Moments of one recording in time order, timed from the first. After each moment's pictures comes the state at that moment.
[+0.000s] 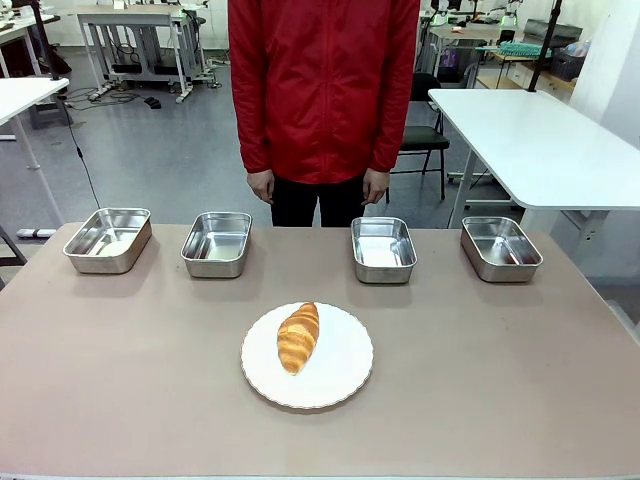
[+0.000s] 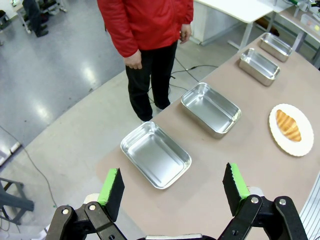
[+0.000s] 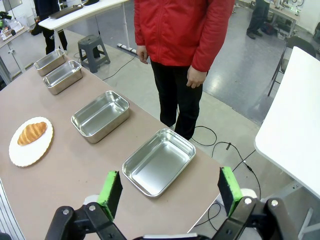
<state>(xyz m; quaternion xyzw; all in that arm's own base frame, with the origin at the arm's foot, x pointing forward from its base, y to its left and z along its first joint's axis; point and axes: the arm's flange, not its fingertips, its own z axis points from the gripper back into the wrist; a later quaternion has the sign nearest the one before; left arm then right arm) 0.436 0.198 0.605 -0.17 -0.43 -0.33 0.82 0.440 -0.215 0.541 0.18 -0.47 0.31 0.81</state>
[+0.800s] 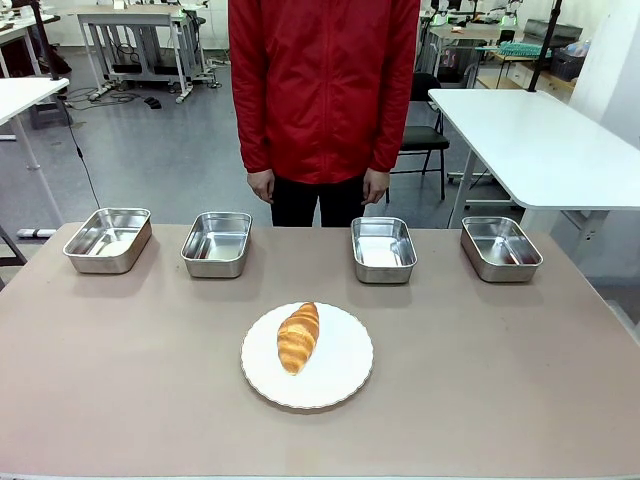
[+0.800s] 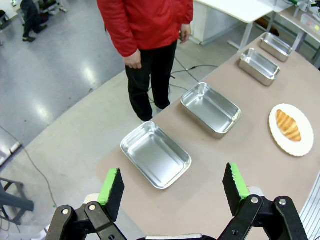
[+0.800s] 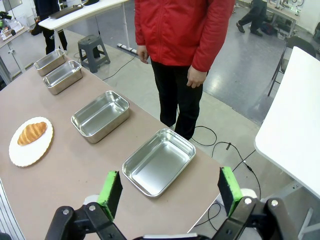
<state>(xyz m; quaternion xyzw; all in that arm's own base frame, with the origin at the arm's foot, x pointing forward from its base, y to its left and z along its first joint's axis) 0.436 0.198 0.605 -0.17 -0.43 -0.33 0.82 0.440 -0.215 0.541 0.18 -0.47 0.31 0.81</state>
